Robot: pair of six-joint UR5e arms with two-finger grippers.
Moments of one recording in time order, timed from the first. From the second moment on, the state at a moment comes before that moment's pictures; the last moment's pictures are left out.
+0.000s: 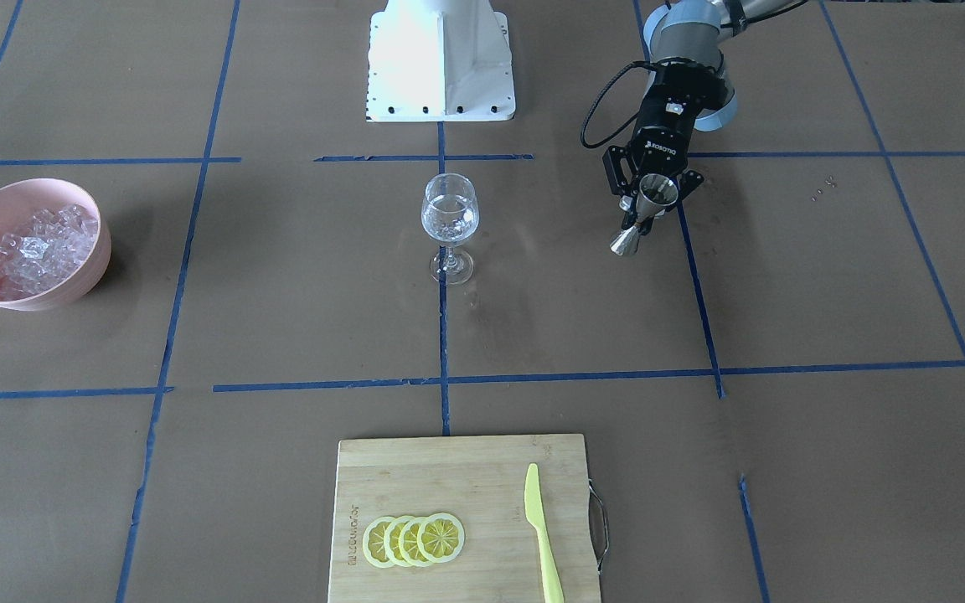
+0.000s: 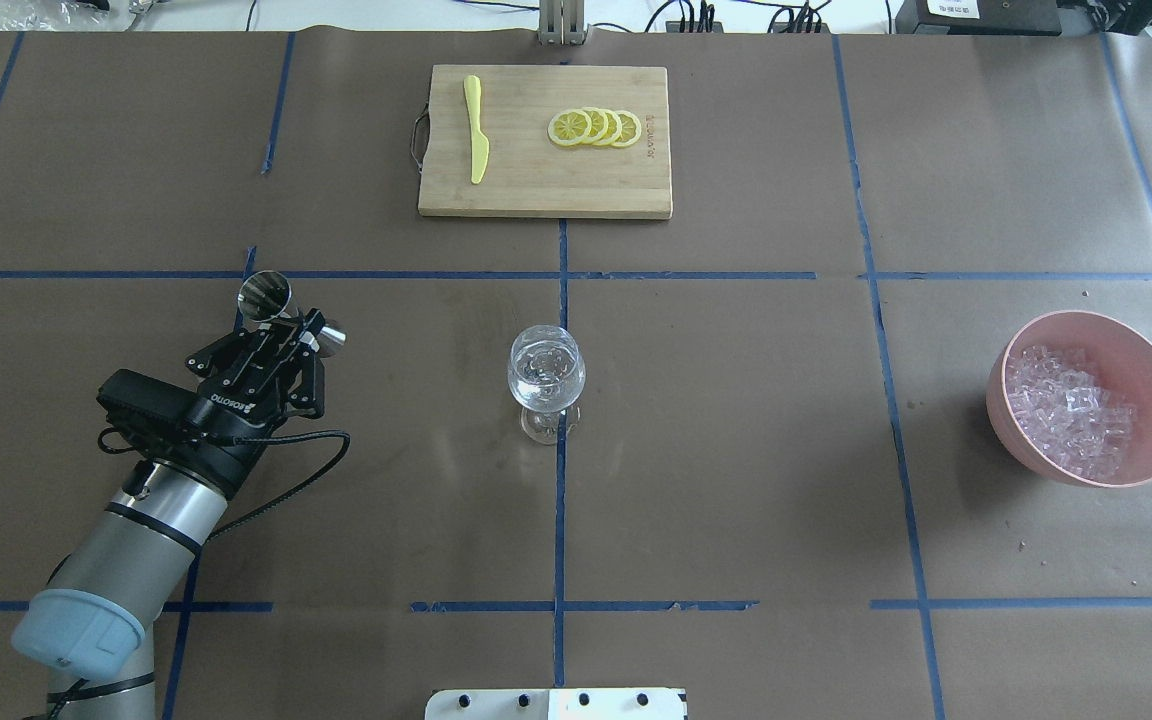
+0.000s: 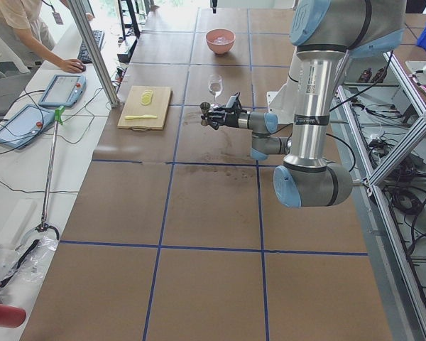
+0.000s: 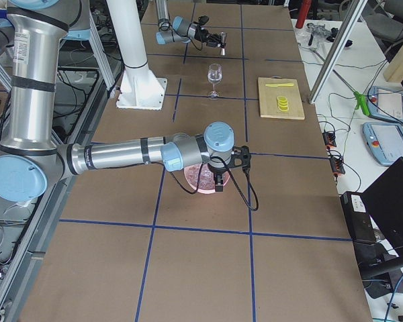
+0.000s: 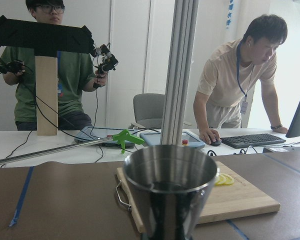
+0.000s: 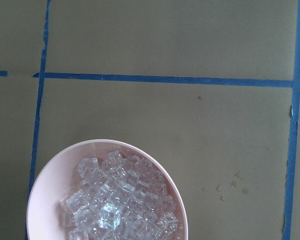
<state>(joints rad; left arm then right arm) -0.21 -1.74 -1.69 -3.03 -0.60 -0.67 1.41 -1.72 1.87 -1.40 2.51 0.28</state>
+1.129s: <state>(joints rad) -0.20 -1.83 -1.73 -2.92 -0.60 -0.61 1.41 -1.72 1.87 -1.40 2.47 0.28</state>
